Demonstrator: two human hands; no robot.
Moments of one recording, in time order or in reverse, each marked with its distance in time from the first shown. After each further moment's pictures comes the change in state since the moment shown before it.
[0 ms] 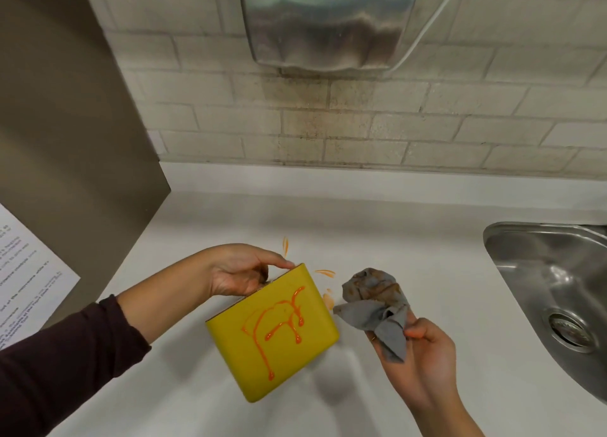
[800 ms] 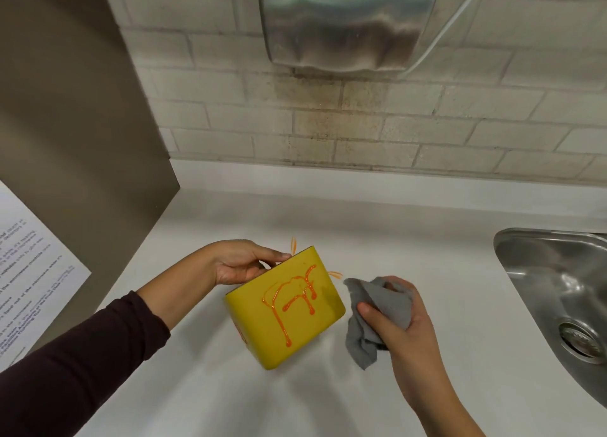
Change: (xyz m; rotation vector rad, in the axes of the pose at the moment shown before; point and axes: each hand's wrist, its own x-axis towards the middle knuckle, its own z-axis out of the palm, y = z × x) left_hand 0.019 0.004 -0.038 0.003 -0.073 -0.012; right_hand -0.007 0.014 0.048 -0.907 -0.001 -0.396
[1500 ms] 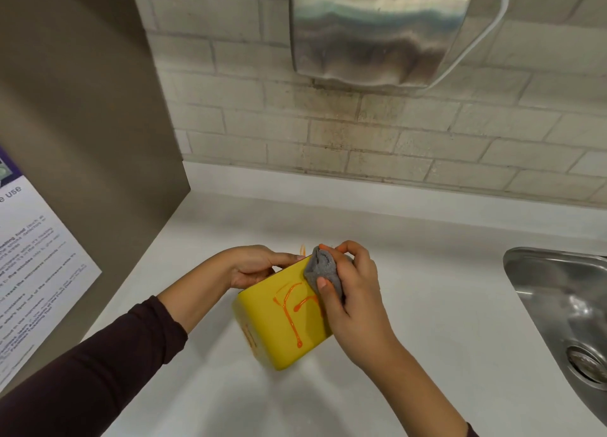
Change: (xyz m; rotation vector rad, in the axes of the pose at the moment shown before) left_hand 0.014 0.000 -0.015 0.233 0.011 0.064; right_hand 0.037 -0.002 0.070 -0.824 -0.206 -0.423
